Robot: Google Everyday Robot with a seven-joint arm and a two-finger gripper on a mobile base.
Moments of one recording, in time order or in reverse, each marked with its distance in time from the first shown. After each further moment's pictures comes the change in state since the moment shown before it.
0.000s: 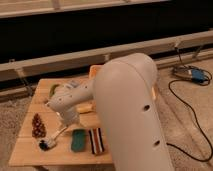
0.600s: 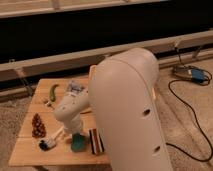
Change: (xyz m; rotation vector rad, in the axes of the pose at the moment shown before) arm 0.033 -0.017 0.016 -0.010 0.021 -0.023
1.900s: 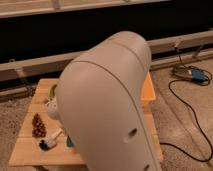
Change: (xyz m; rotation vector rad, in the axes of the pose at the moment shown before) arm -0.007 0.008 -0.060 0.045 -0.084 -0.092
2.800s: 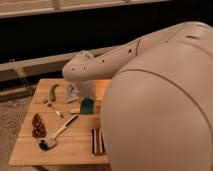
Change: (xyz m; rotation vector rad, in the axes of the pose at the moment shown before) arm -0.102 -0.111 -0.121 0.032 -0.160 0.068
